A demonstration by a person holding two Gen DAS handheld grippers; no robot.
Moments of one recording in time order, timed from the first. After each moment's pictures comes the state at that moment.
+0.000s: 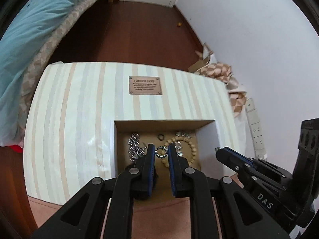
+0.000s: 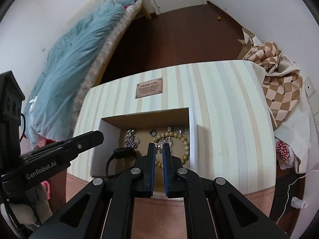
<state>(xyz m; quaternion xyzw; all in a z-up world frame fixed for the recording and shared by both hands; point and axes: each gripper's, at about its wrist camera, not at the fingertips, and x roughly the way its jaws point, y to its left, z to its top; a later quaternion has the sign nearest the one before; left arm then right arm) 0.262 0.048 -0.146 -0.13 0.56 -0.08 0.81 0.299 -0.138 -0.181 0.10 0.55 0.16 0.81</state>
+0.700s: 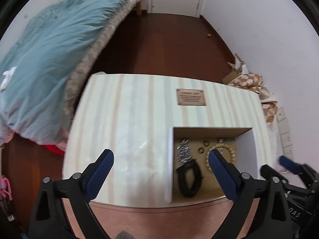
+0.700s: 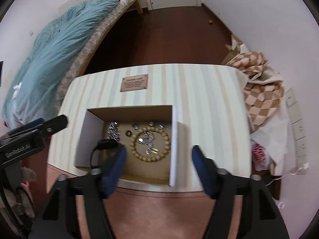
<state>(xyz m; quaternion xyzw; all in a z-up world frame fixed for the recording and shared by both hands) 0.228 0.084 -0.125 -0.06 0.53 0.04 0.85 0.269 -0.141 -0.157 0.00 0.55 0.09 0.83</state>
